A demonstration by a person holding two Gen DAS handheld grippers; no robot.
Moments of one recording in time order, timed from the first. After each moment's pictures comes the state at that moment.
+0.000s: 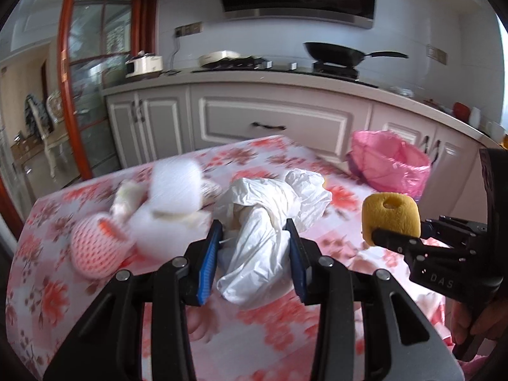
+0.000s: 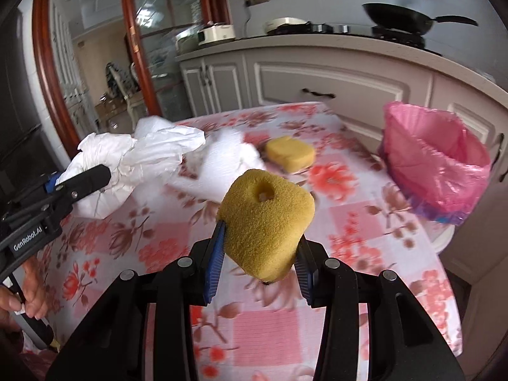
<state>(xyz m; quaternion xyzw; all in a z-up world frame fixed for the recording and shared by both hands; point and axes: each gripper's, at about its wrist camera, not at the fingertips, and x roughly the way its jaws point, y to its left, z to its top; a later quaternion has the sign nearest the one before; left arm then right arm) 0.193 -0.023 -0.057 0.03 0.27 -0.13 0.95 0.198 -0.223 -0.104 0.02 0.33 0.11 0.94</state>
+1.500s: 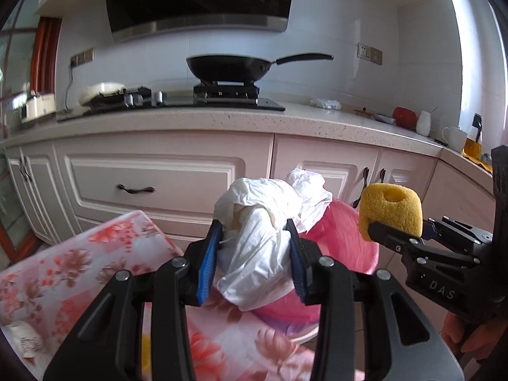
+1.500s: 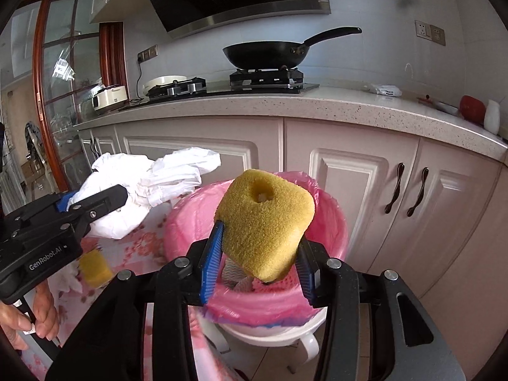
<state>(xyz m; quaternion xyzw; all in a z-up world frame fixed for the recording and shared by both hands) 0.380 -0.294 -0.032 0.04 0.23 -0.31 0.92 0.306 -0.454 -0.056 0.04 0.24 -0.08 0.97</state>
